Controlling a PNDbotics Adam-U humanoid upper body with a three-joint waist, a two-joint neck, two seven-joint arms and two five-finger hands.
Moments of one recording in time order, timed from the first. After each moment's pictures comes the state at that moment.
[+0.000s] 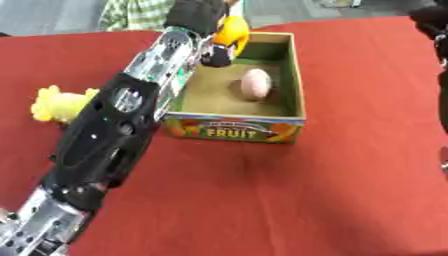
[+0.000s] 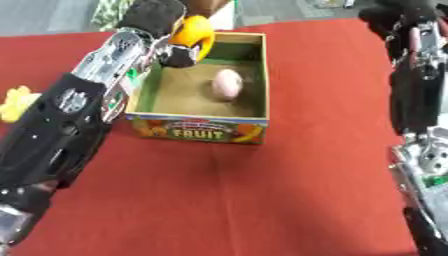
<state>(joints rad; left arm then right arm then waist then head) -1.19 0.06 -0.34 -1.06 -1.34 0.26 -0.29 -0.34 -0.43 0.04 -1.98 -0.05 -0.11 -0.27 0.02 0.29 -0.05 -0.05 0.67</state>
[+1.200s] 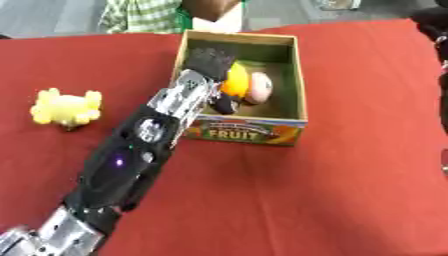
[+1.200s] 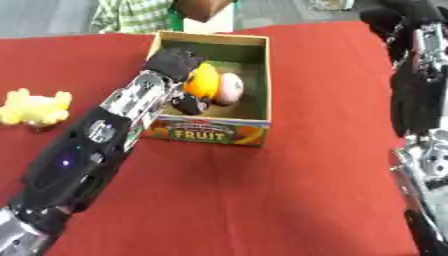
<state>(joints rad) -1.15 0.02 -0.36 -0.97 -1.45 0.25 -0.50 -0.34 -0.43 0.04 -1.98 -0.05 -0.12 -0.27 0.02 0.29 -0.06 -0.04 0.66</state>
